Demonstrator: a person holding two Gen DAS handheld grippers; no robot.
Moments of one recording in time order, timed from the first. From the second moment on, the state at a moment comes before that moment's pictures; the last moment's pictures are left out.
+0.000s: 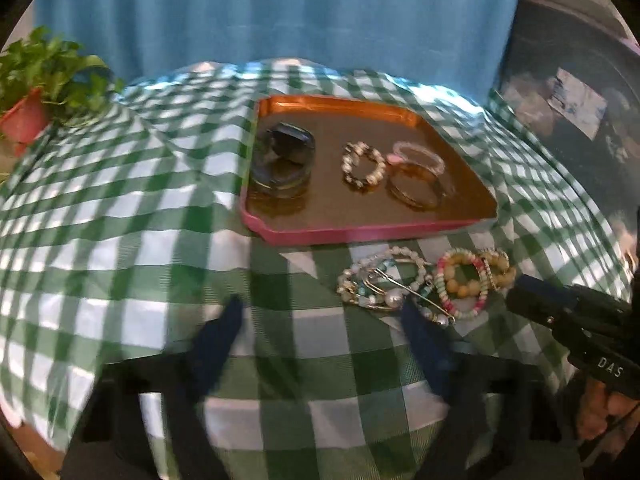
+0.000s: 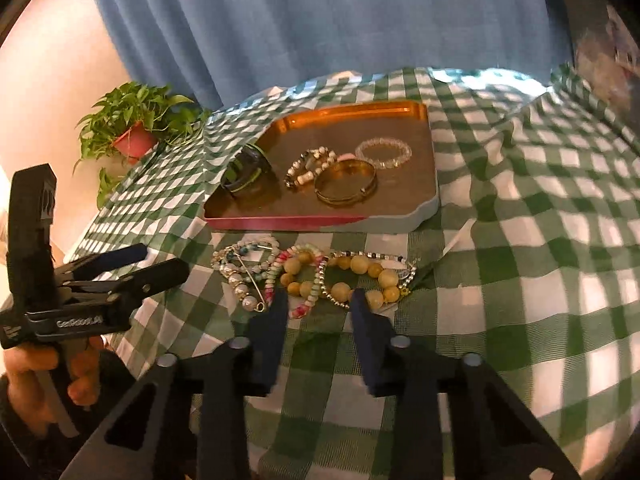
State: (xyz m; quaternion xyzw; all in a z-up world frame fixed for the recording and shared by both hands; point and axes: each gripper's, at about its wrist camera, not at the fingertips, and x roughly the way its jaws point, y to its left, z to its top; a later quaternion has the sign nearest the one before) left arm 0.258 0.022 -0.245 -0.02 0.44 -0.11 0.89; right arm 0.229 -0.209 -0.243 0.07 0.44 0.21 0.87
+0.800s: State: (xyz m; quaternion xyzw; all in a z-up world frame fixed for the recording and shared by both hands) left arm 0.269 -0.009 -0.255 -0.02 0.46 -0.21 0.86; right arm 0.246 -0.183 -0.258 0.02 0.44 0.21 0.87
